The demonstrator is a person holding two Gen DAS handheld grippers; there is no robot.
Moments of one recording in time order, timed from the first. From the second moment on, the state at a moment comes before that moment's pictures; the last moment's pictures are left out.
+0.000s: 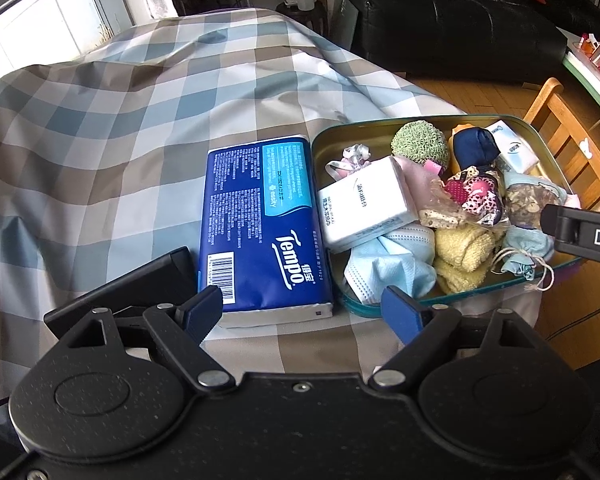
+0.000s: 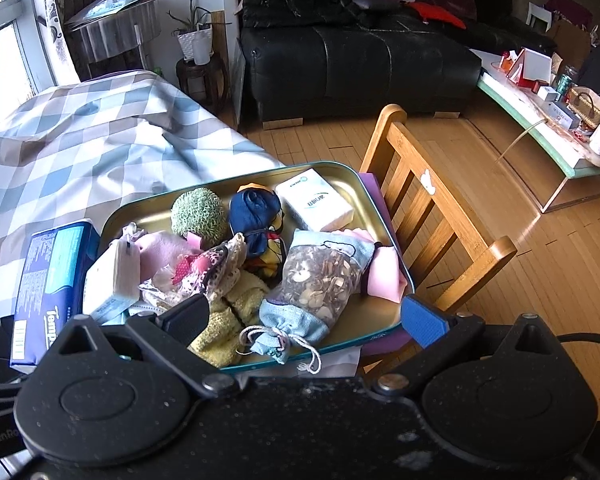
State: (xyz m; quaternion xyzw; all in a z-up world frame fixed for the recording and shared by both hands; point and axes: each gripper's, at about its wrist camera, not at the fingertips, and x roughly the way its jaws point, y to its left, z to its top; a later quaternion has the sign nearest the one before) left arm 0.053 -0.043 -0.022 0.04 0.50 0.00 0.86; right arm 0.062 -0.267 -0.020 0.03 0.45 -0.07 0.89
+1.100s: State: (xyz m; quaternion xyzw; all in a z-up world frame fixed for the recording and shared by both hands) left arm 0.053 -0.044 -0.025 0.04 0.51 0.00 0.86; right arm 0.064 -0.263 -0.025 0.03 0.46 -0.06 0.88
